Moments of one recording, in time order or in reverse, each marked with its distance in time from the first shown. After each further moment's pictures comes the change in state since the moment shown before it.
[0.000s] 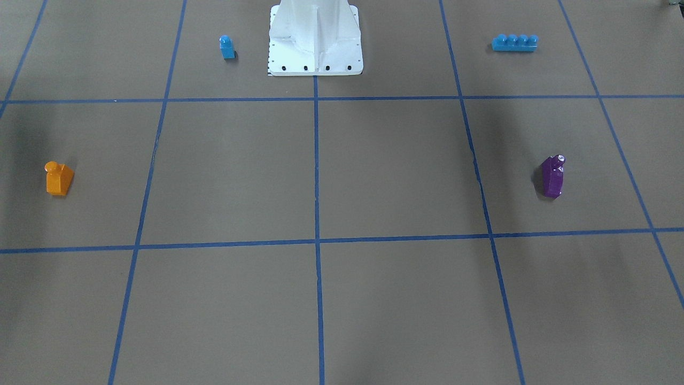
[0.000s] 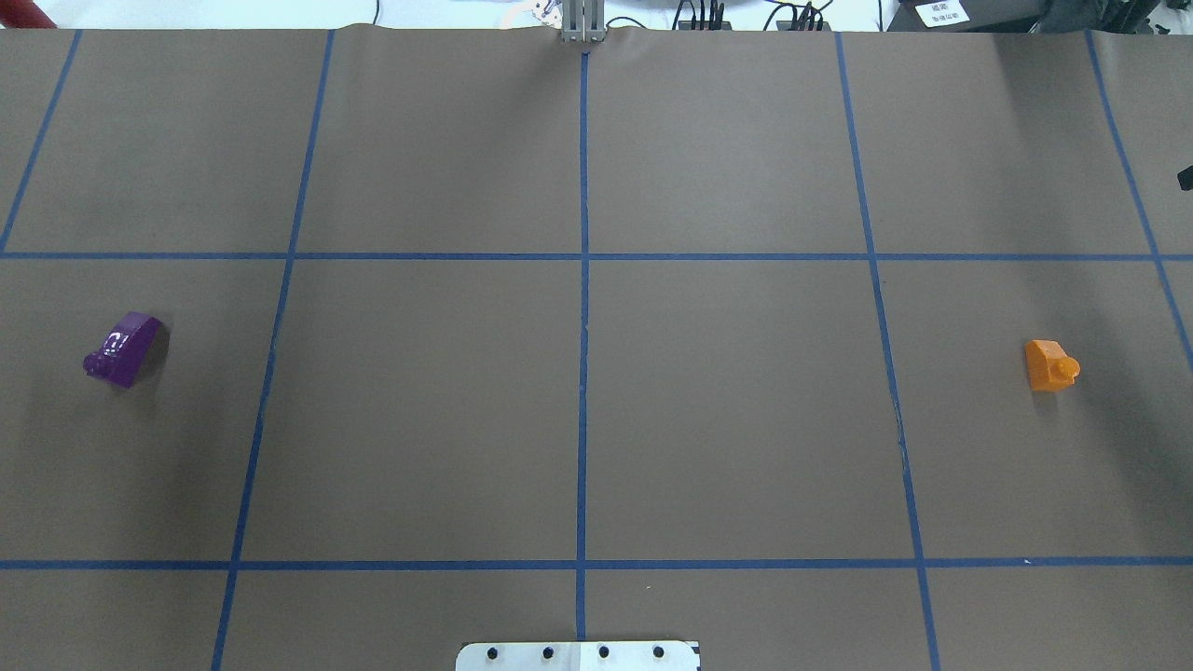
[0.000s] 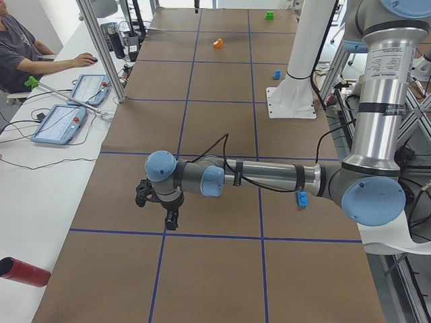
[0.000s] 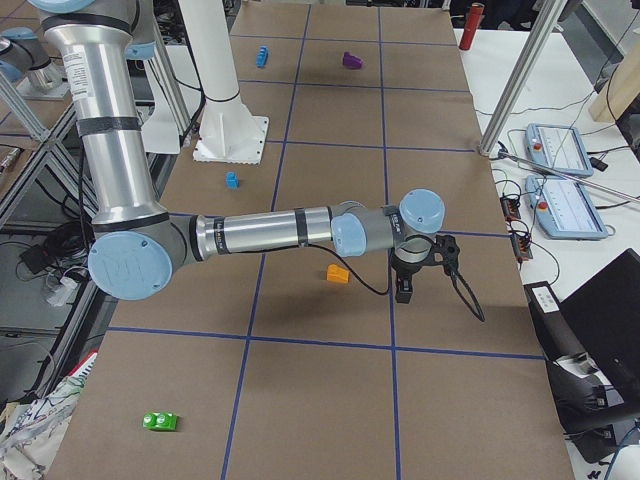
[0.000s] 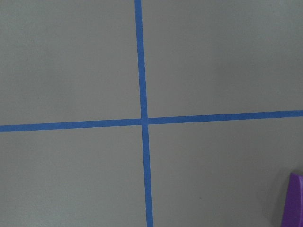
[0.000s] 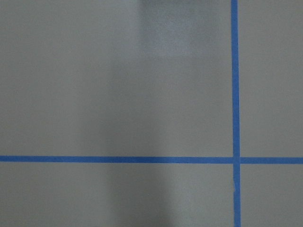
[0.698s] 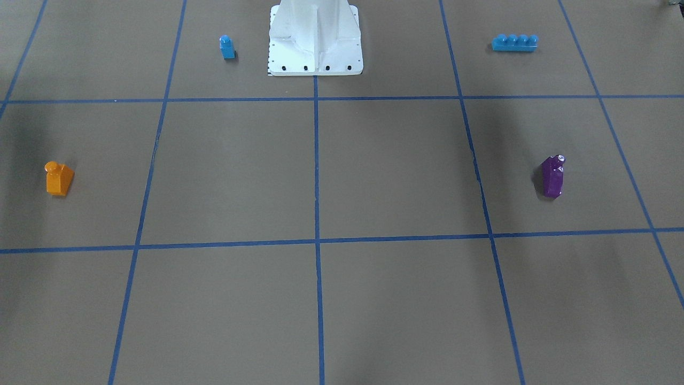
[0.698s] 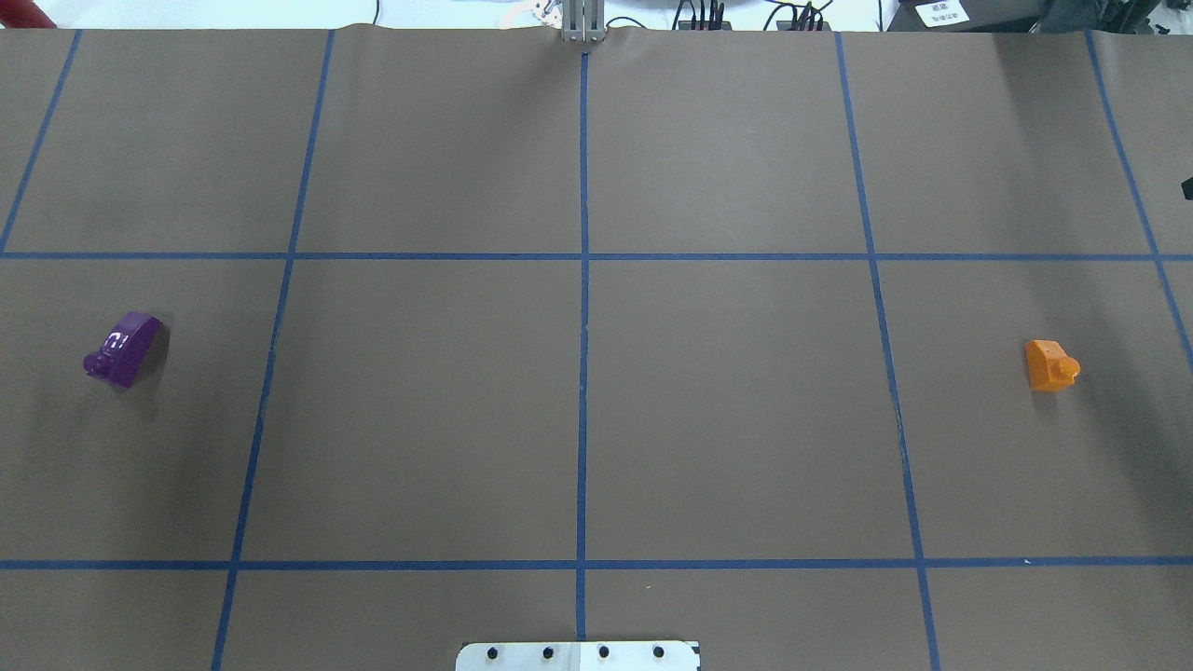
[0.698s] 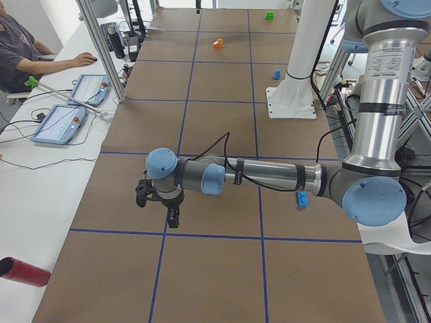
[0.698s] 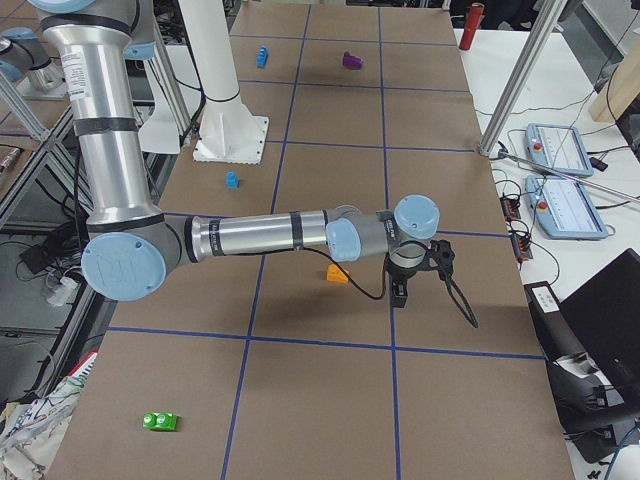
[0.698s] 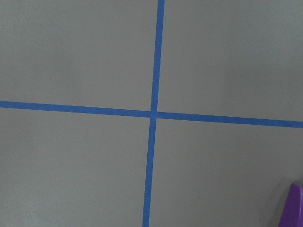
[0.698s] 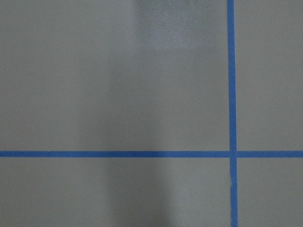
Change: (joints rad) left arm 0.001 0.001 -0.022 -0.003 -0.002 -0.104; right arm -0.001 -0.021 0.004 0.012 0.001 0.002
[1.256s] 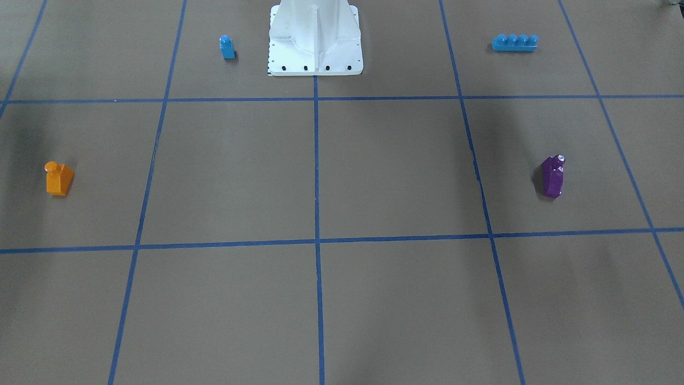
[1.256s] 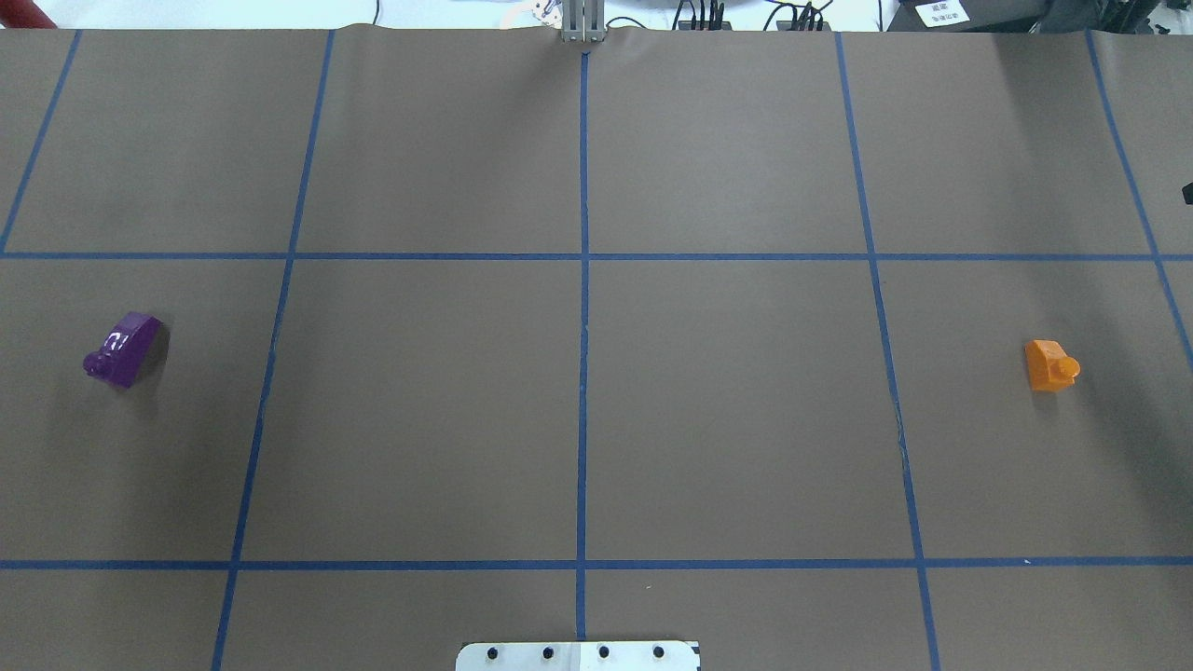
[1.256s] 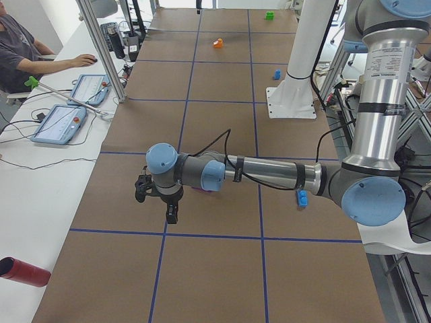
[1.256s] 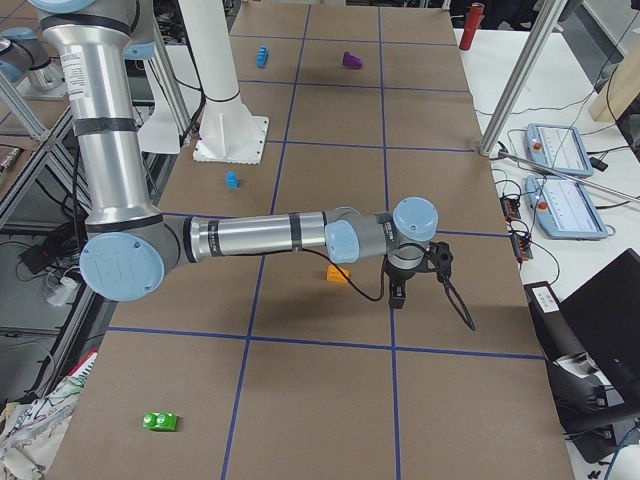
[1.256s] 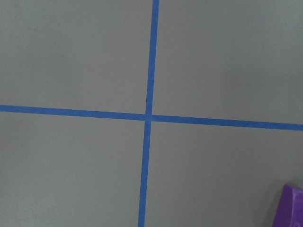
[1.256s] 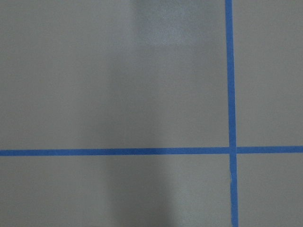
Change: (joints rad) left arm 0.004 -0.003 -0.023 -0.006 0.000 -0.002; right arm -0.001 -0.007 -0.002 0.002 0.005 0.009
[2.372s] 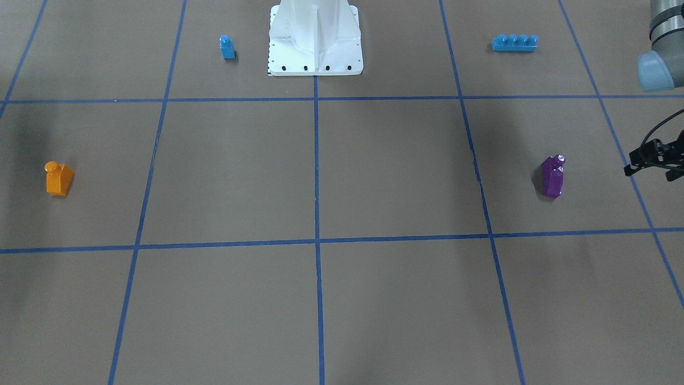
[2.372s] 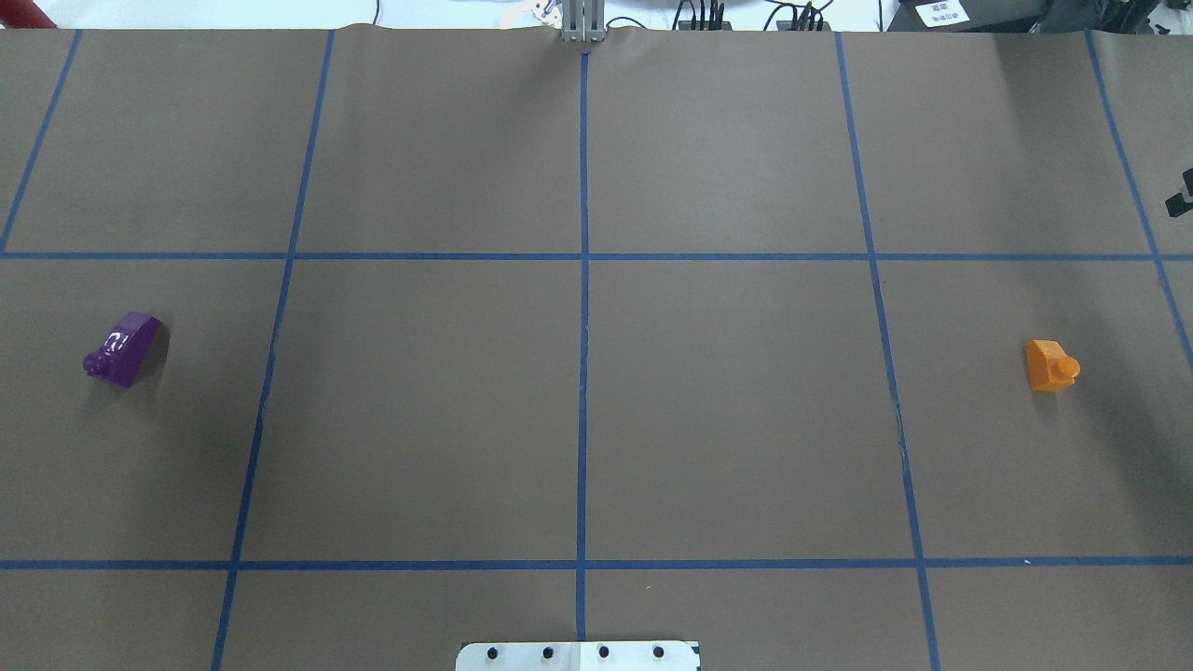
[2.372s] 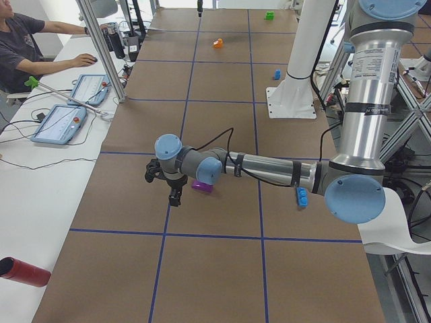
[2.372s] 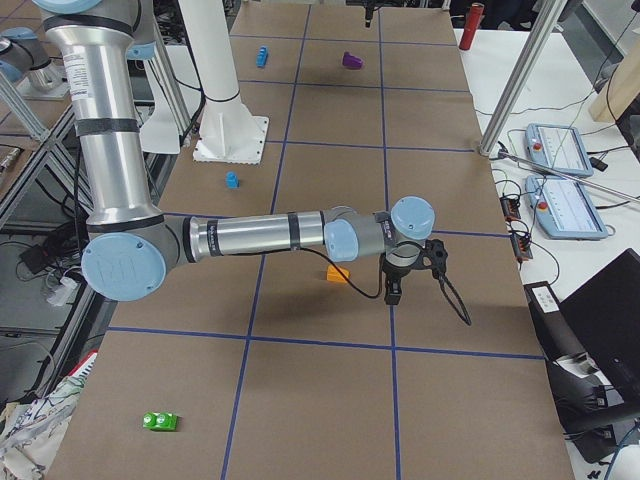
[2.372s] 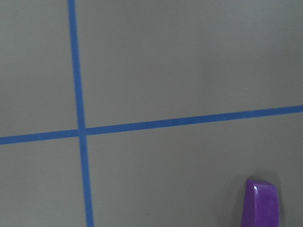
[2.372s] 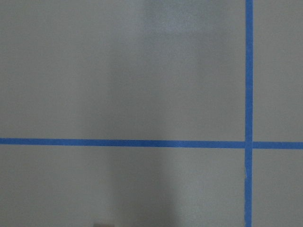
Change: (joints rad) left arm 0.218 -0.013 0.005 -0.162 0.013 -0.041; right arm -0.033 -0.006 0.009 0.002 0.013 -0.004
